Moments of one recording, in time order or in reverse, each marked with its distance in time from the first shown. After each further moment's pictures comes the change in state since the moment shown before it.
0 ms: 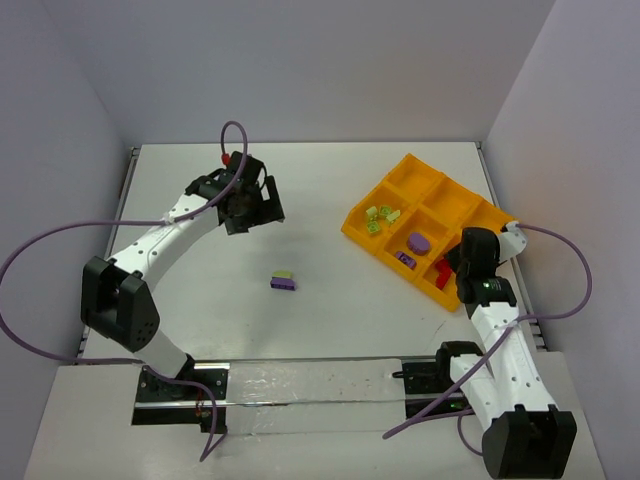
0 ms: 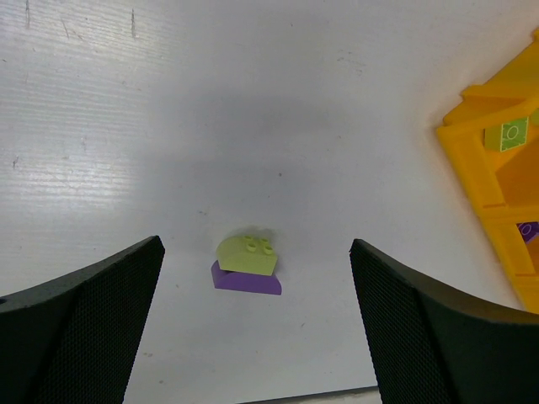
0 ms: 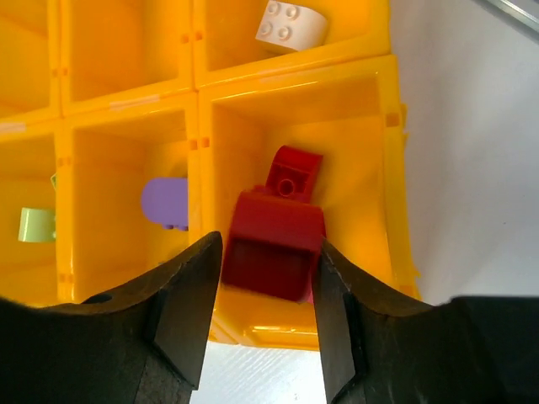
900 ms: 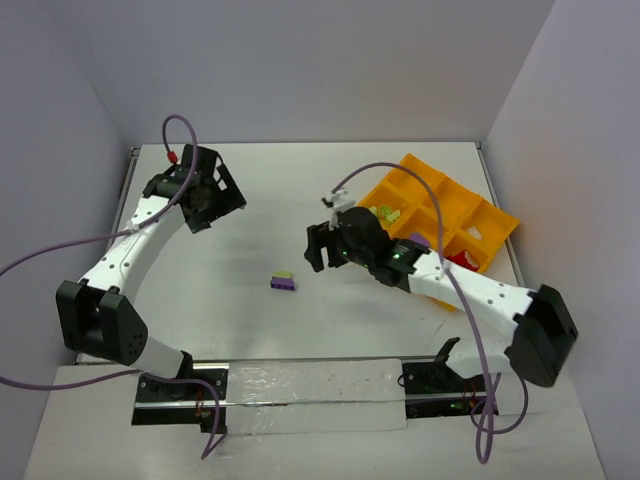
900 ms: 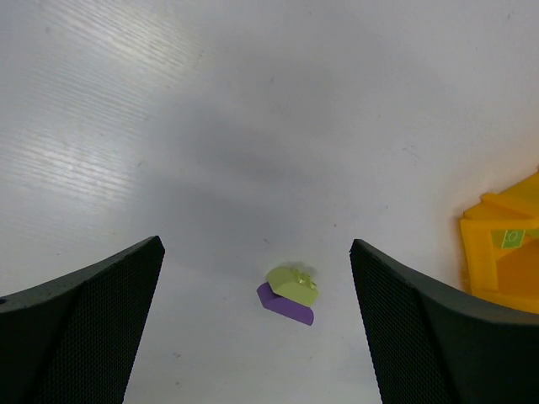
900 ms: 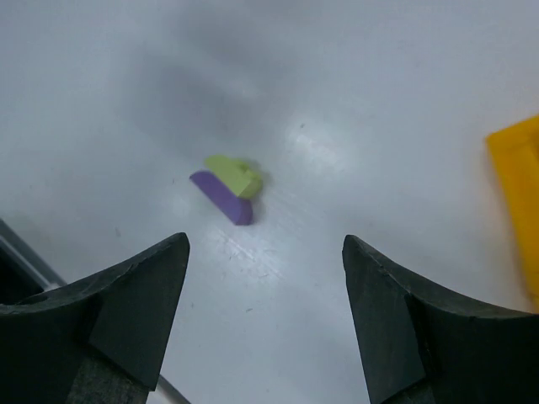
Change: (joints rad) left arm 0.206 -0.111 -0.023 -0.068 -0.057 -0.054; right arm 0.871 0.521 0.380 0.260 -0.317 -0.404
